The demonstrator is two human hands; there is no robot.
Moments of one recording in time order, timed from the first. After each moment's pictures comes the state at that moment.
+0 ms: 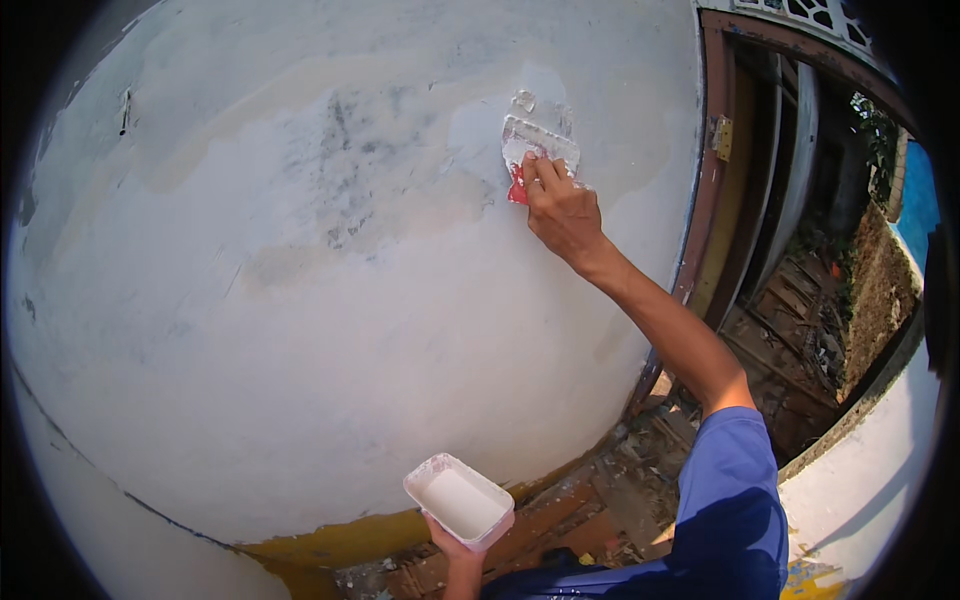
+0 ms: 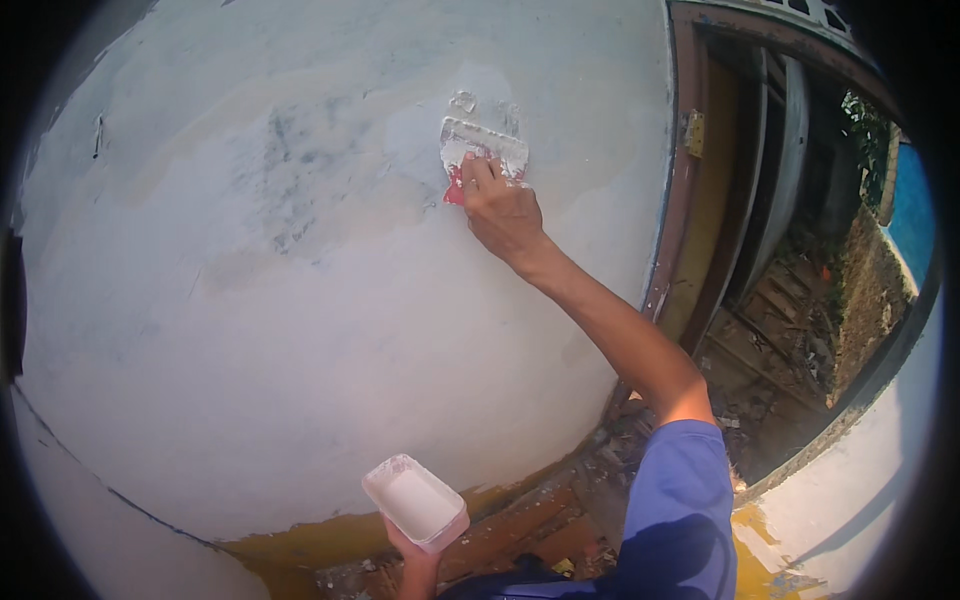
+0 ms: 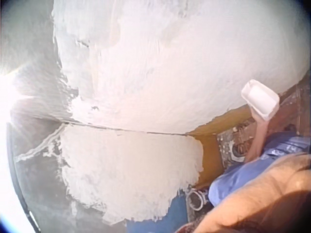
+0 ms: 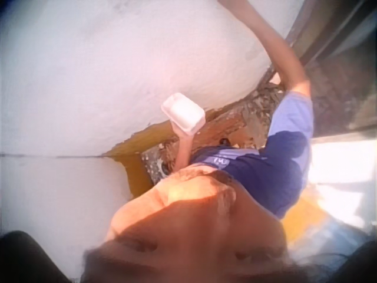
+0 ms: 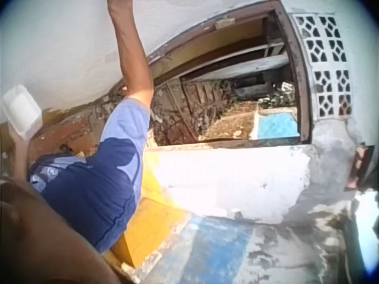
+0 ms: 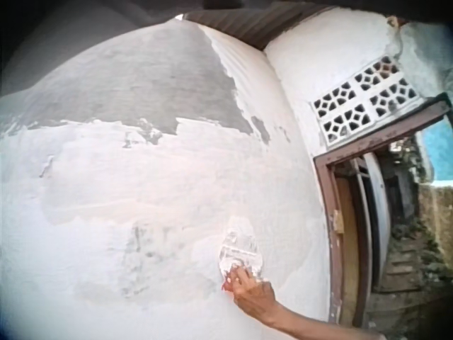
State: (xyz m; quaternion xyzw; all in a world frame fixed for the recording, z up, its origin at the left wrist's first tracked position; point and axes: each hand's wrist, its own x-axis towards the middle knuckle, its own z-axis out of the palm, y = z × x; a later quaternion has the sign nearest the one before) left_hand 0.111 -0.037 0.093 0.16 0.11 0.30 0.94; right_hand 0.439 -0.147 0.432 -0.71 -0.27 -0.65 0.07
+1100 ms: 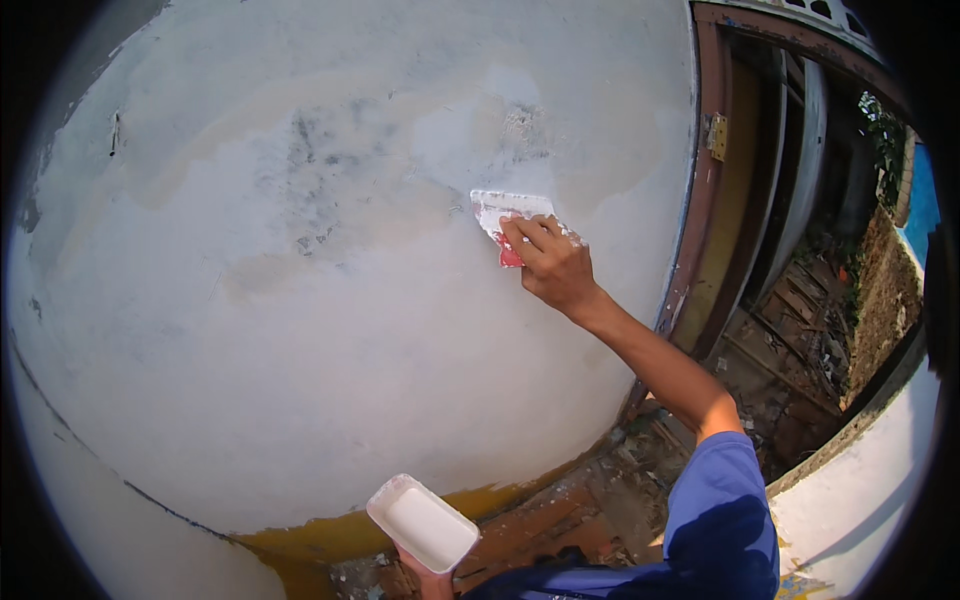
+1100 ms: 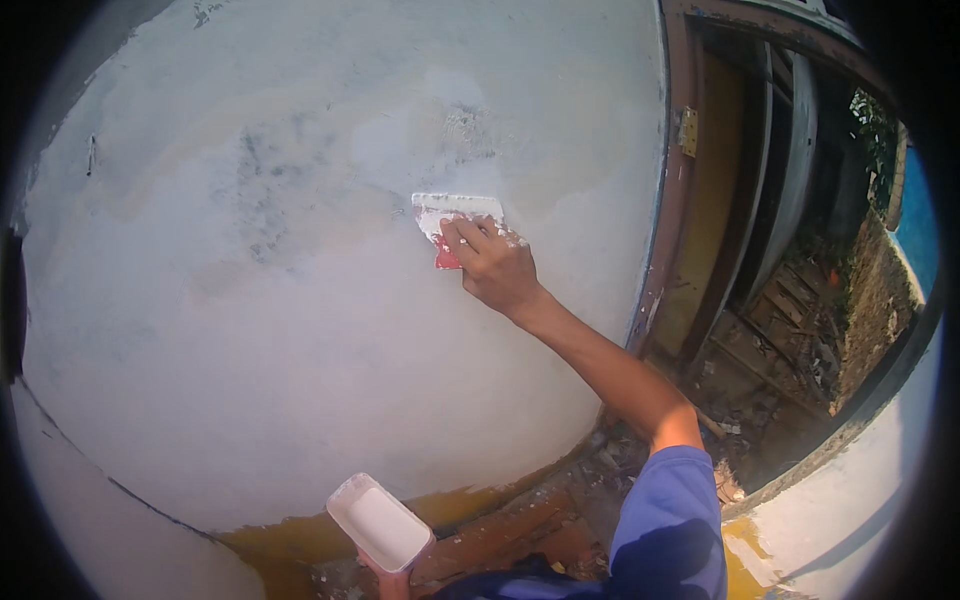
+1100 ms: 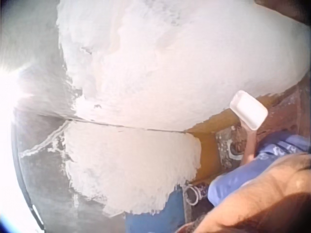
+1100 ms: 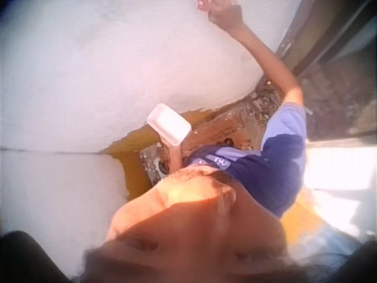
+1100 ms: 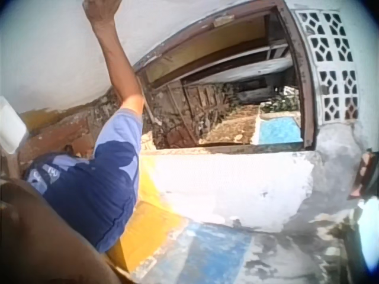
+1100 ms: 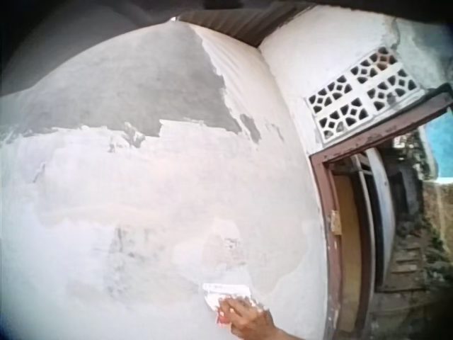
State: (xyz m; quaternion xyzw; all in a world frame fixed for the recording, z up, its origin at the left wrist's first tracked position) left_hand 0.070 -0.013 0.013 0.23 0.07 0.33 0.92; right_hand 0.434 -0.175 0.380 -0.66 -0.38 -0.63 0.16
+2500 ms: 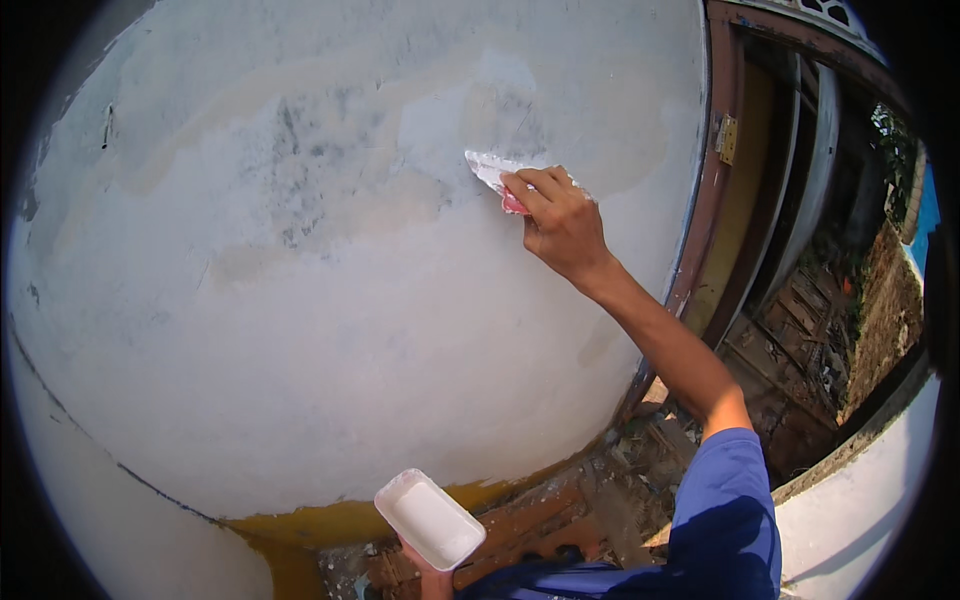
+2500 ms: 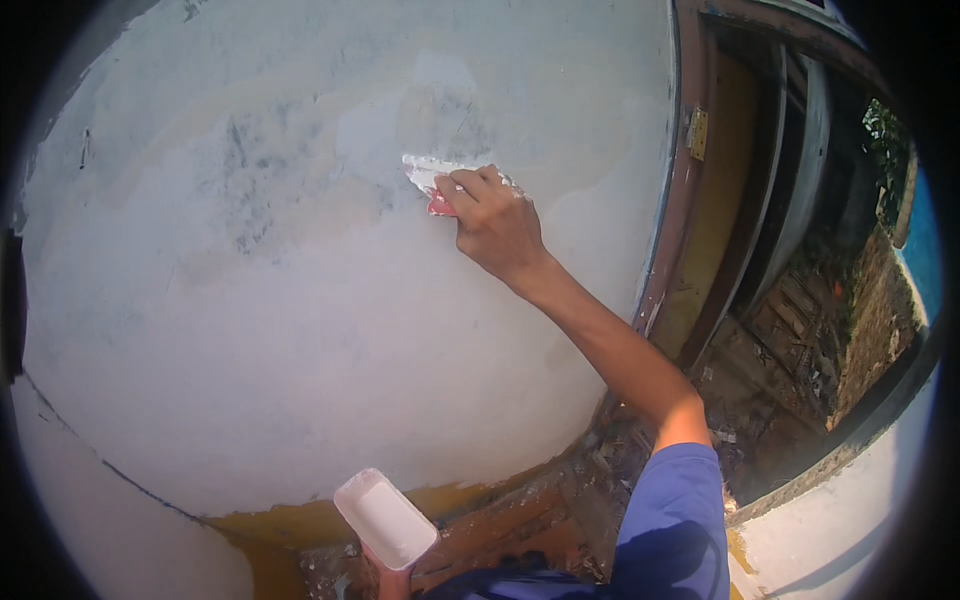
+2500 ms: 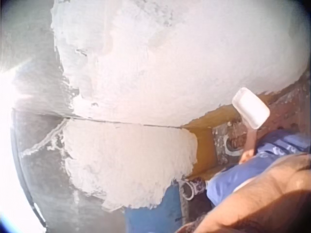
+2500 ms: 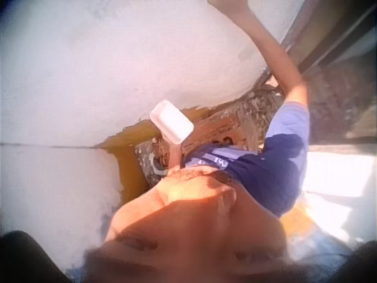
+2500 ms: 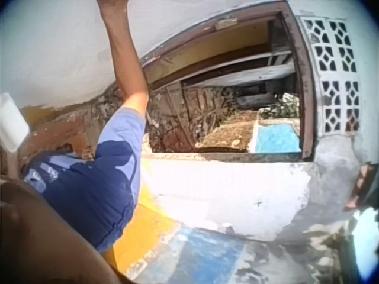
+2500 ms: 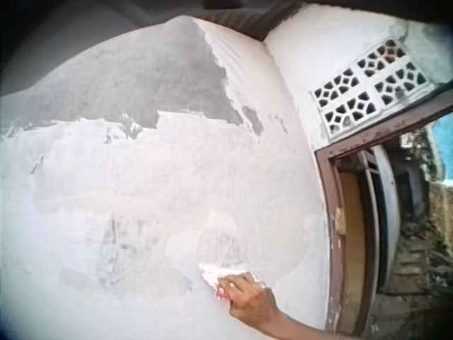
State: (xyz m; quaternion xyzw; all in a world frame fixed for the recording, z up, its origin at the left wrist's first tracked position) left_hand 0.079 -0.040 -0.006 0.19 0.08 0.29 0.94; right_hand 0.437 -0.188 0.429 -0.63 -0.45 -0.59 0.24
